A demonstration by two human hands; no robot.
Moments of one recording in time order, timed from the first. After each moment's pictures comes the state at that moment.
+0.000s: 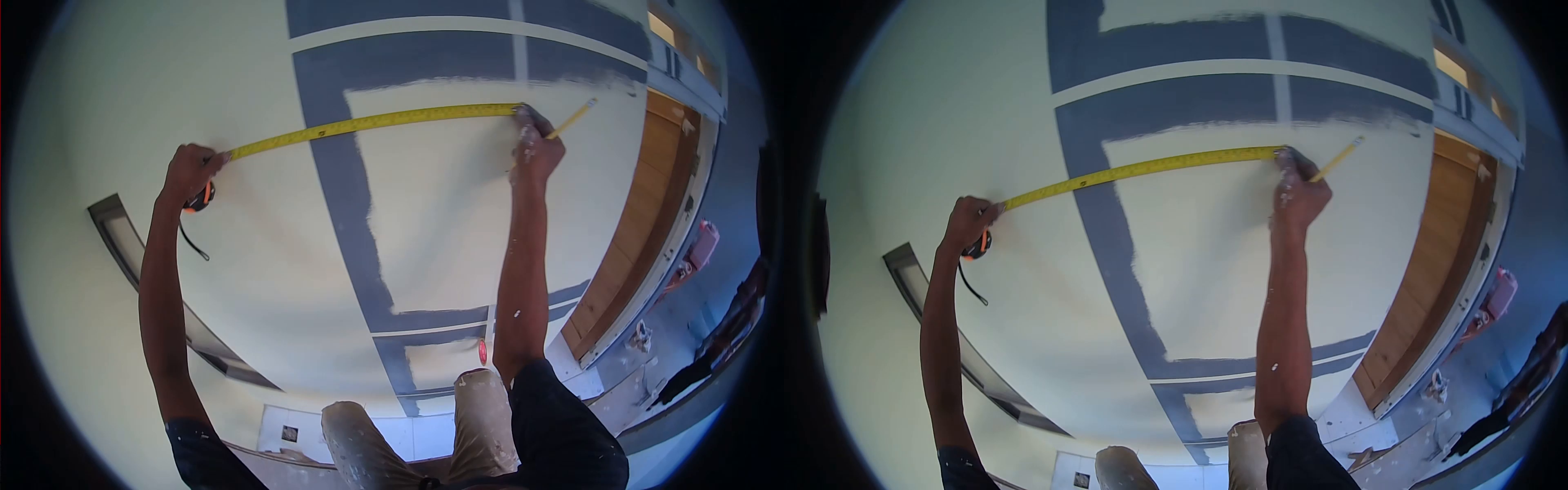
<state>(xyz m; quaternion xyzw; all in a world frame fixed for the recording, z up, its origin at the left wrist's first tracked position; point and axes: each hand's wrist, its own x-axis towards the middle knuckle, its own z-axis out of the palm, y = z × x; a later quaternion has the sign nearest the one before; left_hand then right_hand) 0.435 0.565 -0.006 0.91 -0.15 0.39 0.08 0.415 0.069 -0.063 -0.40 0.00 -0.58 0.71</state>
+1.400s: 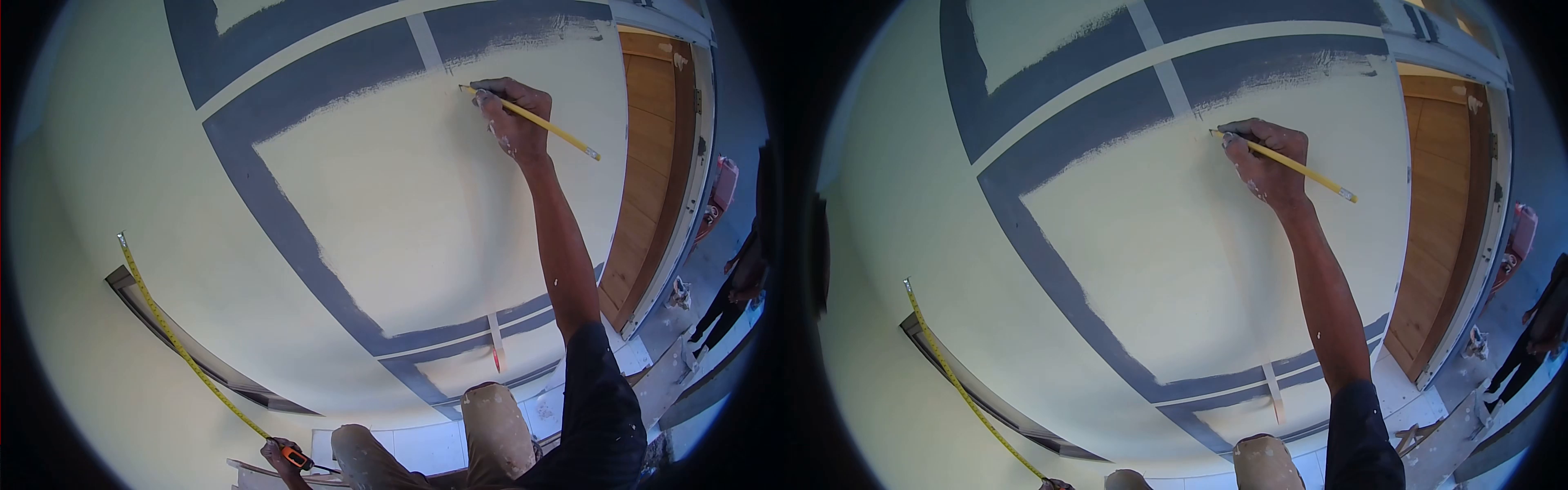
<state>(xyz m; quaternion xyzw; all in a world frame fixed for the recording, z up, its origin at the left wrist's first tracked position) 0.187 0.589 -0.483 0.61 0.03 0.34 0.71 0.425 -0.034 -0.066 -0.56 -0.27 -0.59 0.52</state>
